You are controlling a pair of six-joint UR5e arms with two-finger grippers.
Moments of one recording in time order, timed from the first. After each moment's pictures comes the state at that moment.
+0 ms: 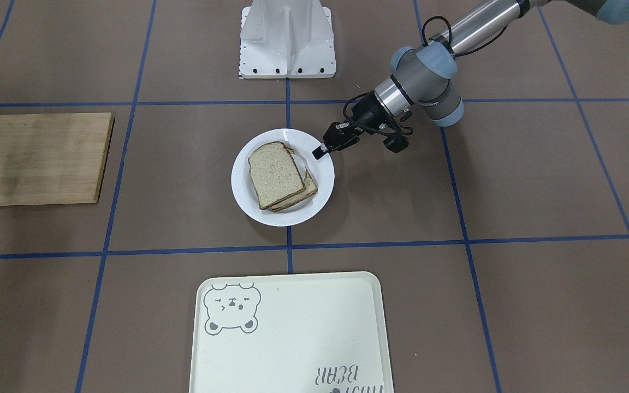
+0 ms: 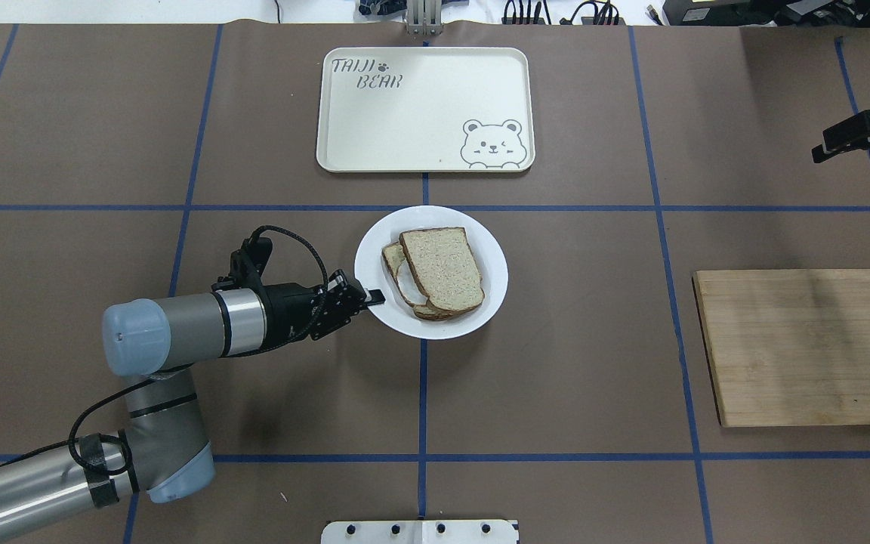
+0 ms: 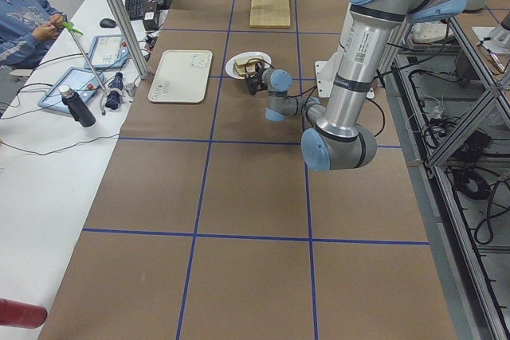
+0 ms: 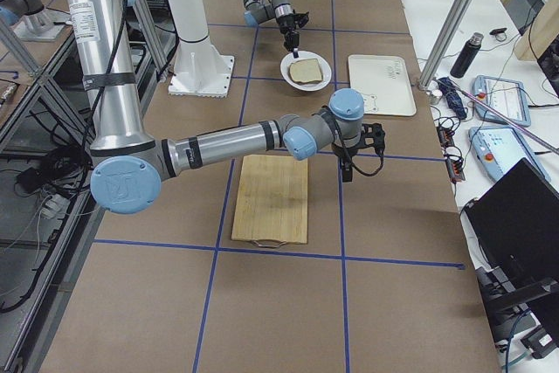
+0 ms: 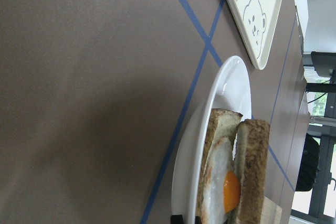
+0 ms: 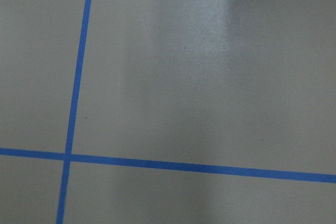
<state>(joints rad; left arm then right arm) -0.43 -2.00 -1.44 -3.00 -1.63 -2.02 1.27 -1.44 1.66 -1.25 2.33 0.54</state>
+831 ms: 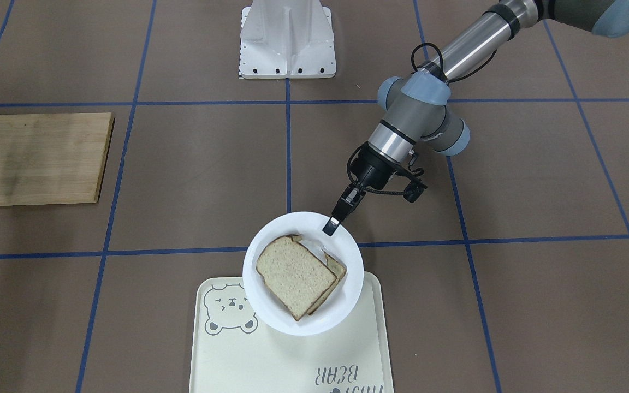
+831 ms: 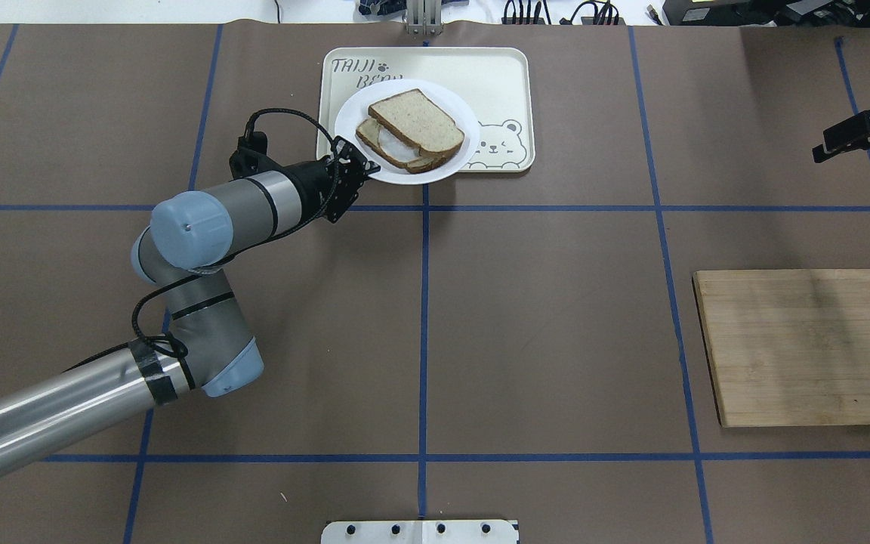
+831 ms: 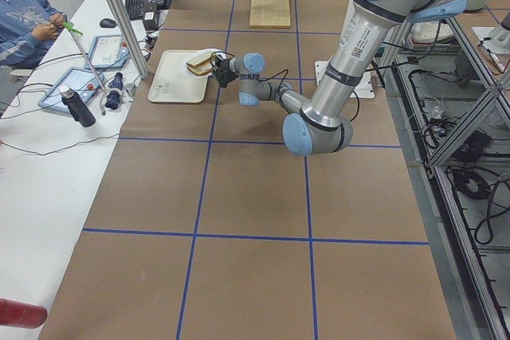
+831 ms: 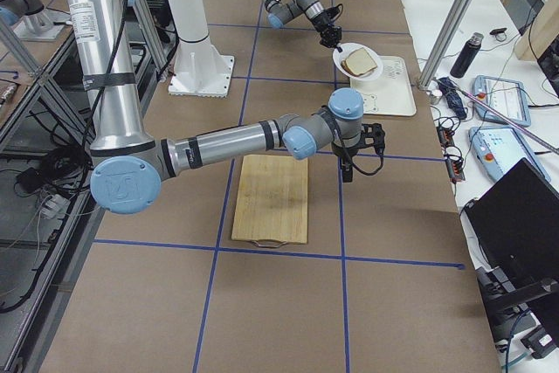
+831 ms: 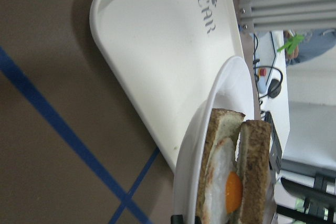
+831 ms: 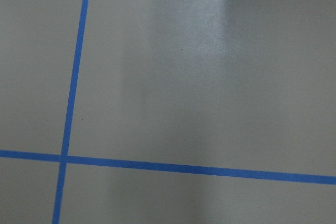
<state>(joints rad) -0.59 -2.23 -1.24 -2.78 -1.44 -2.28 1.27 -1.44 1.67 -1.25 2.31 0.54</state>
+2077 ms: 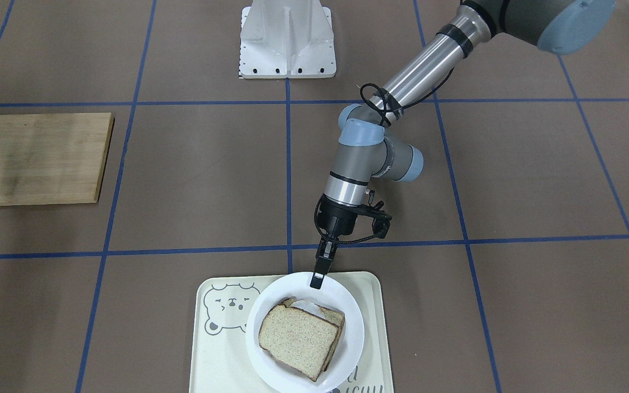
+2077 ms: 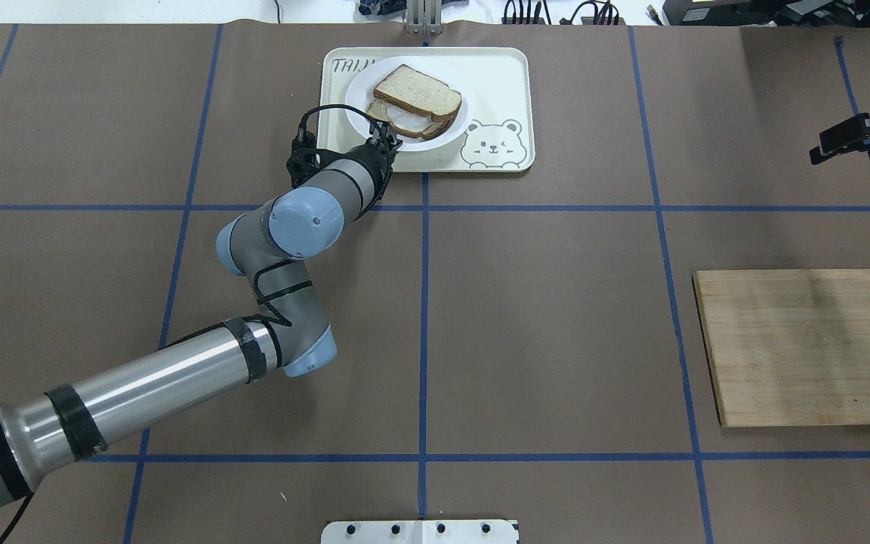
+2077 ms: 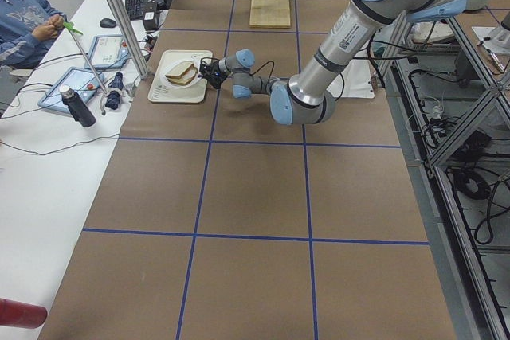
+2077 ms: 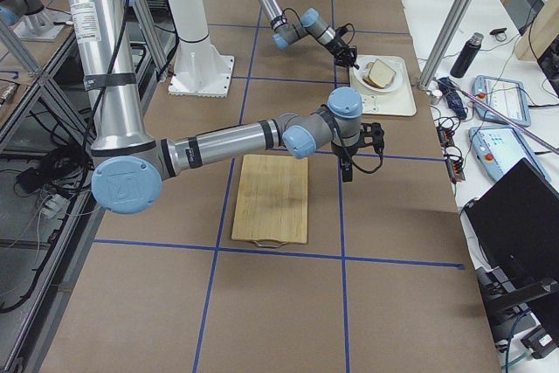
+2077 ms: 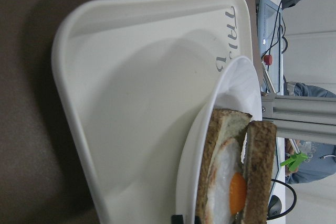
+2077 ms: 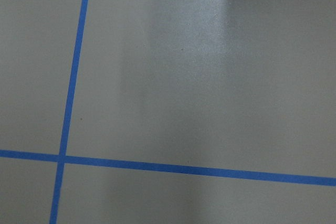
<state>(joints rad) -0.55 -2.46 -0.89 -2.72 -1.23 -2.44 1.26 -1.44 1.67 -1.25 2.29 0.55</state>
